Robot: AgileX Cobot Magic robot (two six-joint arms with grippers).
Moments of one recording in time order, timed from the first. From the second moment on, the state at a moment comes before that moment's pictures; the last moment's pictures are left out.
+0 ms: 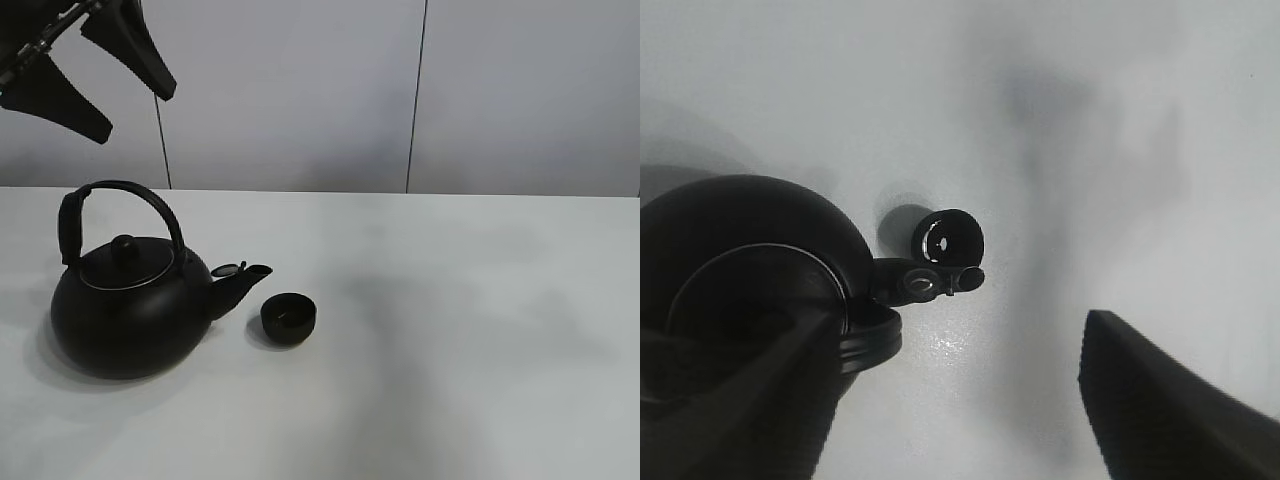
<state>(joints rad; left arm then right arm) -0.19 1.69 -1.35 -0.65 0.96 0.19 -0.25 1.24 -1.39 -0.14 0.89 -0.07</state>
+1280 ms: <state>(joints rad) -0.19 1.69 -1.35 -0.65 0.96 0.19 -0.09 -0.02 -0.55 0.13 1.18 -0.20</state>
